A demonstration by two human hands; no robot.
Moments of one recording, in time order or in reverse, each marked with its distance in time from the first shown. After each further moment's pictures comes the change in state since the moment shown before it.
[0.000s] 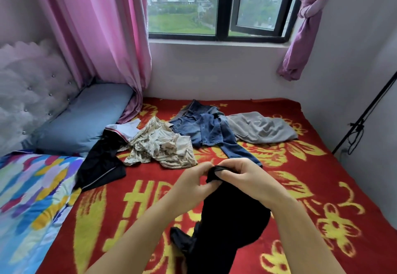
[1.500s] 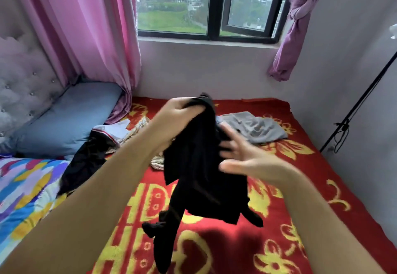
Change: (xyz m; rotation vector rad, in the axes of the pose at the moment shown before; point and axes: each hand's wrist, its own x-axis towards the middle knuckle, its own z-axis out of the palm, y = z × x) left_hand 0.079 0.066 -0.080 -0.302 0.209 0.031; right_hand 0.030 0.013 -0.046 0.153 -0.122 -0.059
